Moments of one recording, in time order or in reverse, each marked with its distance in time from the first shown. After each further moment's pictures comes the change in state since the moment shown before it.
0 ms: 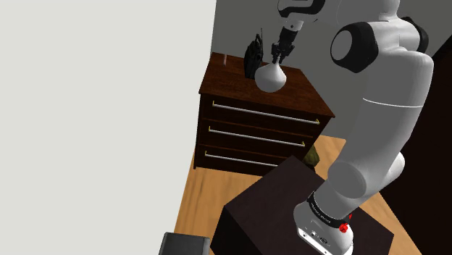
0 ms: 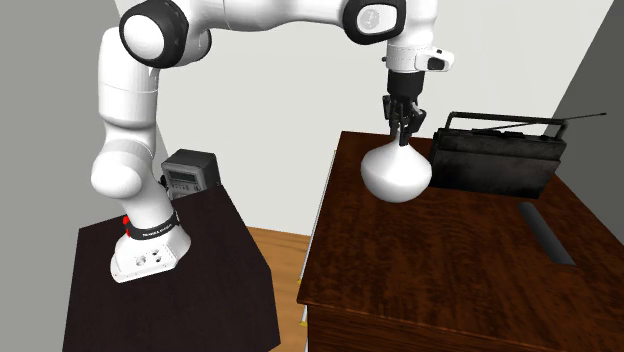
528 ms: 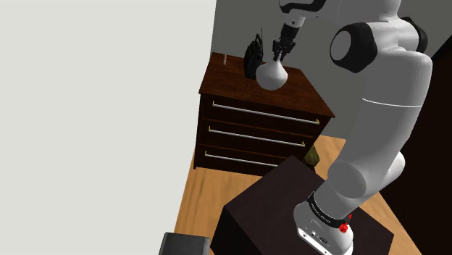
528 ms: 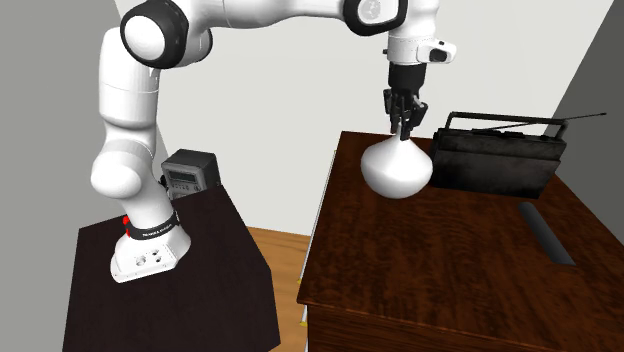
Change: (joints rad) arm -0.006 0.007 -0.001 0.050 0.002 -0.045 0.001
